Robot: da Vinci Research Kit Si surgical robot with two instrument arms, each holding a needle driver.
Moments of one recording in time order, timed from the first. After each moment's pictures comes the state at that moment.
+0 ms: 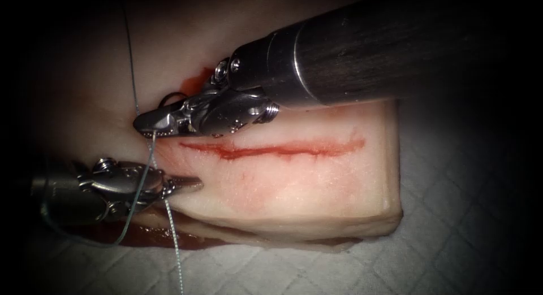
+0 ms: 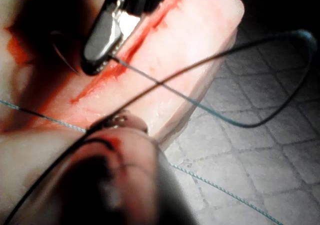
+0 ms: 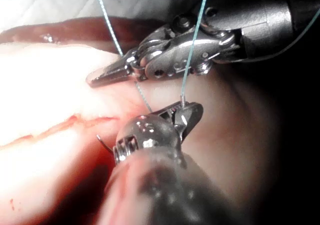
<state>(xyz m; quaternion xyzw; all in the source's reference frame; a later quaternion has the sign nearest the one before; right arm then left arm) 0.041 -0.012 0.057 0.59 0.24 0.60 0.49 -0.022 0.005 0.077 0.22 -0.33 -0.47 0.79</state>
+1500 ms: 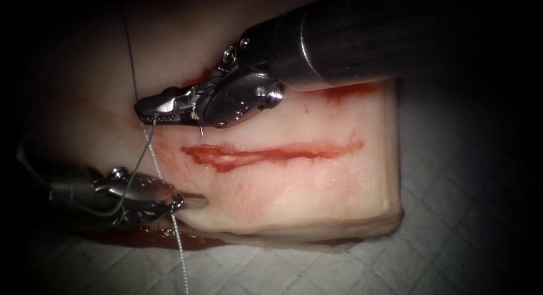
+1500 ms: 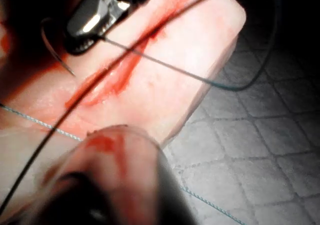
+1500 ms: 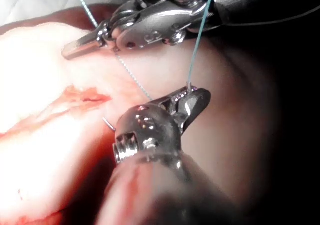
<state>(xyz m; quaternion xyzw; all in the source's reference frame) 0.040 -0.010 0.057 0.67 0.24 0.60 0.35 -0.023 0.002 0.078 0.24 -0.25 -0.49 0.80</state>
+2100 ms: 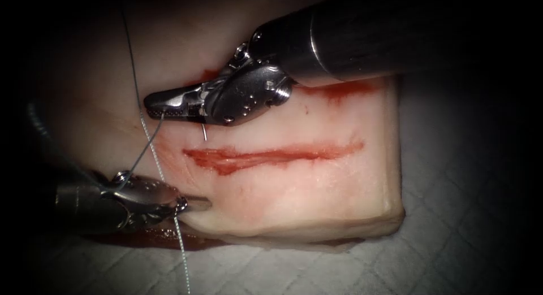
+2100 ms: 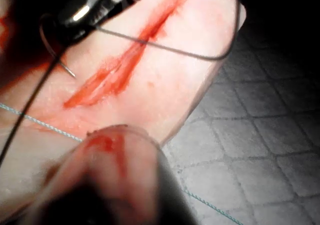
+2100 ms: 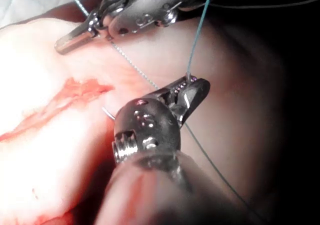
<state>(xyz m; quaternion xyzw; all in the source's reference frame) 0.039 -0.010 0.058 0.68 0.22 0.64 0.28 -0.023 0.002 0.078 0.24 -0.25 -0.49 0.80</state>
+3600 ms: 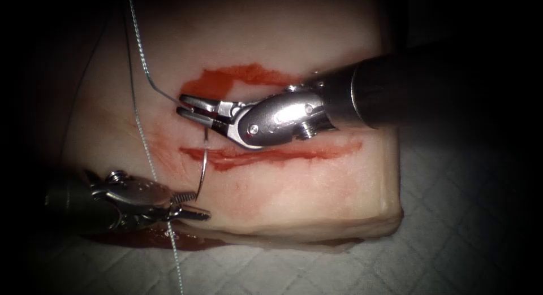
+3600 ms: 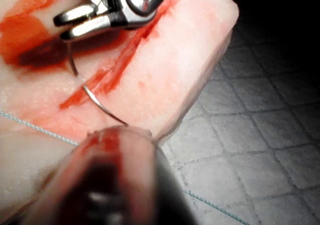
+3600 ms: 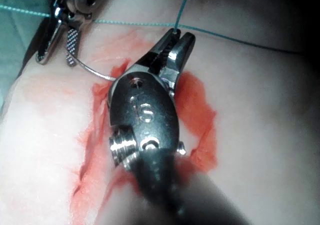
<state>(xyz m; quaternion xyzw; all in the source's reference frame) 0.036 -0.011 0.062 0.69 0.12 0.70 -0.13 -0.022 0.003 0.077 0.24 -0.25 -0.46 0.82</state>
